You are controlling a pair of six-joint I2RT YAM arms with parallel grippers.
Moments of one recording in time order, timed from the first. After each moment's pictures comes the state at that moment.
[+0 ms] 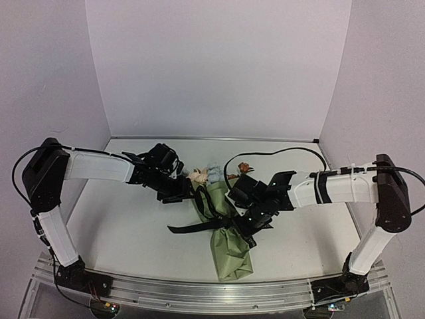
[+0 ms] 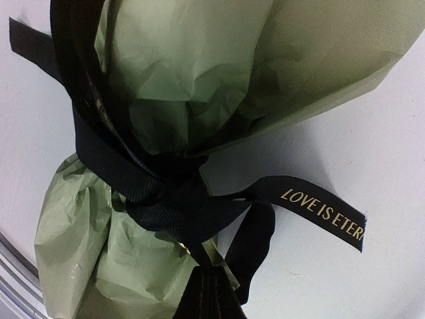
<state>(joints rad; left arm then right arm) -0.73 1.79 1.14 -0.29 0.25 -0.71 1.04 1.73 1.16 -0.69 0.10 0.41</state>
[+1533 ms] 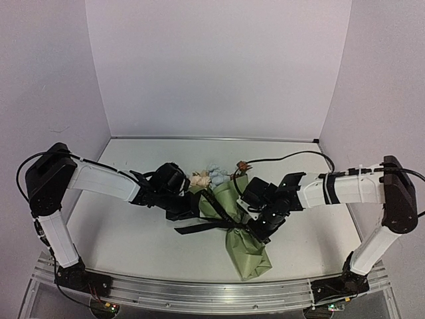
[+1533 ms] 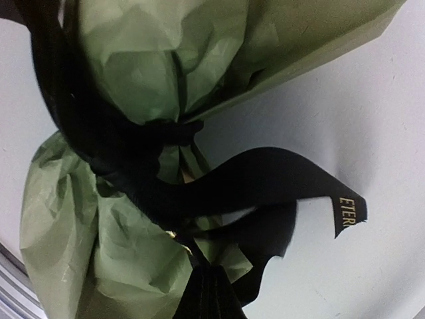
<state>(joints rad) -0.86 1.79 0.99 -0.09 0.24 -0.94 0.98 1.66 1.06 -0.76 0.10 0.29</state>
